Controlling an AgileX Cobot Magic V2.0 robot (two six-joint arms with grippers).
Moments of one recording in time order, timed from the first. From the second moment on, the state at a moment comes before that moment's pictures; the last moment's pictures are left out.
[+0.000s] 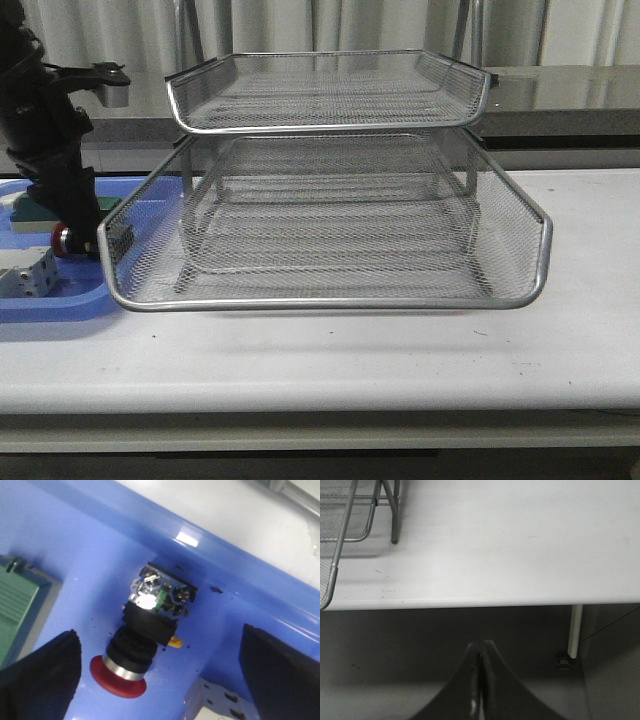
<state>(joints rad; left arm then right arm) -0.06 2.18 -1.79 -0.23 1.04 1.05 0.08 0.47 -0.79 -0.09 1.12 0.13</state>
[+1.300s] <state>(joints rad) -0.06 2.28 -1.80 -0.26 1.02 1.08 0.08 0.47 -0.79 -0.09 1.12 0.13</state>
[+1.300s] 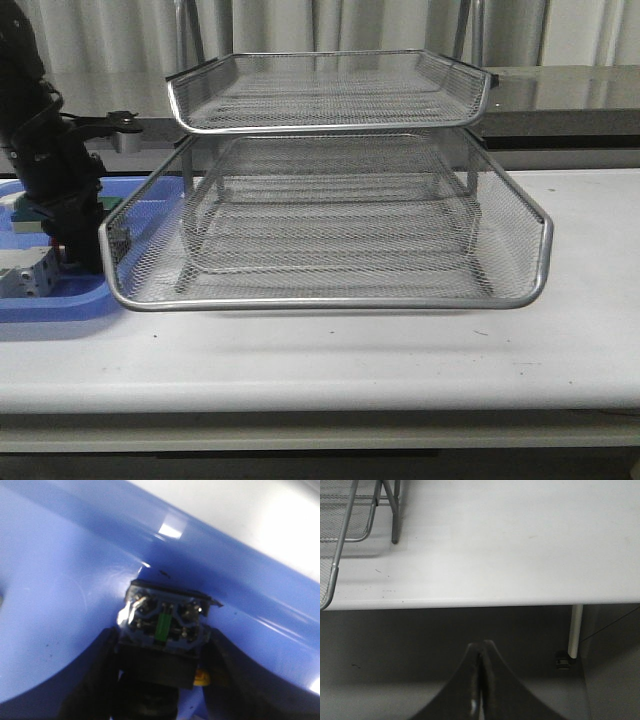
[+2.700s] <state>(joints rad) -0.09 1.63 -1.66 -0.26 1.25 0.94 0.08 0.47 -0.79 -0.09 1.12 0.13</state>
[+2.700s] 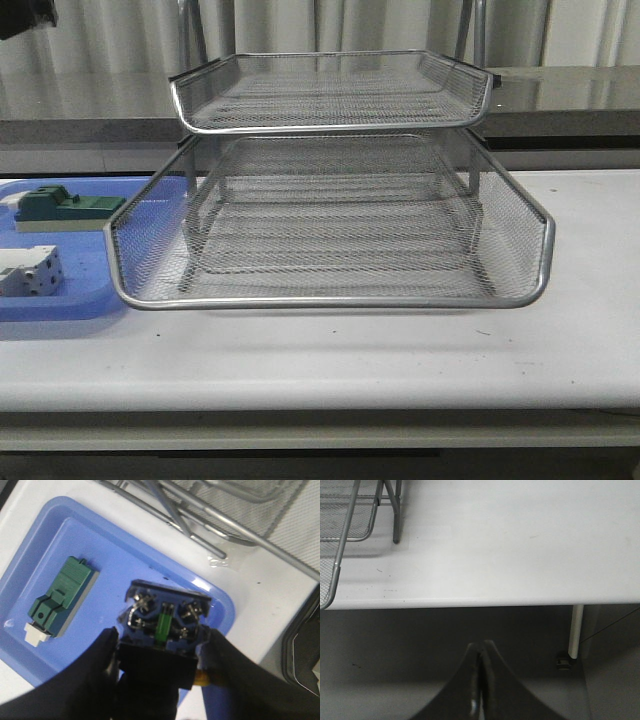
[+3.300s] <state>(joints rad) -0.55 1.59 -1.50 -0.35 1.17 0.93 0.08 0.47 -0.79 -0.09 1.12 0.13</state>
